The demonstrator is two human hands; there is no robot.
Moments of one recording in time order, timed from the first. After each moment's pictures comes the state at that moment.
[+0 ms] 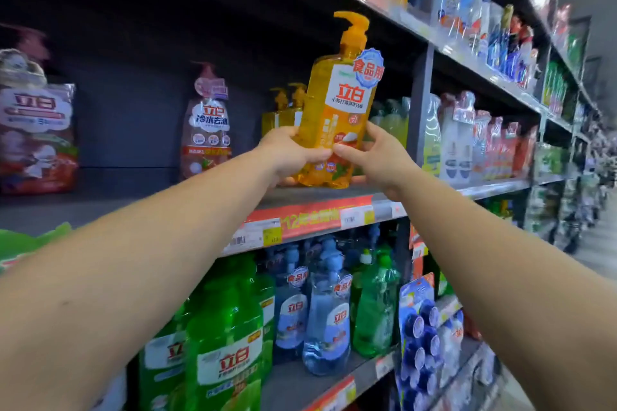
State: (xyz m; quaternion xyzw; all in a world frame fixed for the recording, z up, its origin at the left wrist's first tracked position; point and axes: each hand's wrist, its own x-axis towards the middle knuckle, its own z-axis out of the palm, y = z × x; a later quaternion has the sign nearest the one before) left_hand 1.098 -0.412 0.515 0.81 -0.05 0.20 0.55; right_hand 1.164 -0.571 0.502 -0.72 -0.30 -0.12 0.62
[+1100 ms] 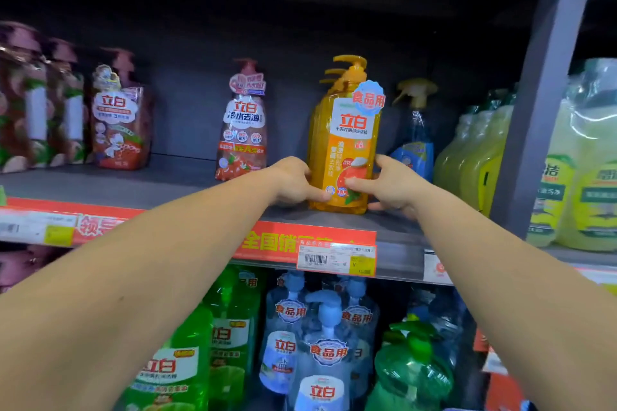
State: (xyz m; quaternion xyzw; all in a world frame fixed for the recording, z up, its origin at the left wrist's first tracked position) left_hand 1.245 -0.438 0.492 0.91 0.26 0.21 0.25; right_hand 1.382 -0.568 0.495 -0.74 -0.44 0.08 0.50
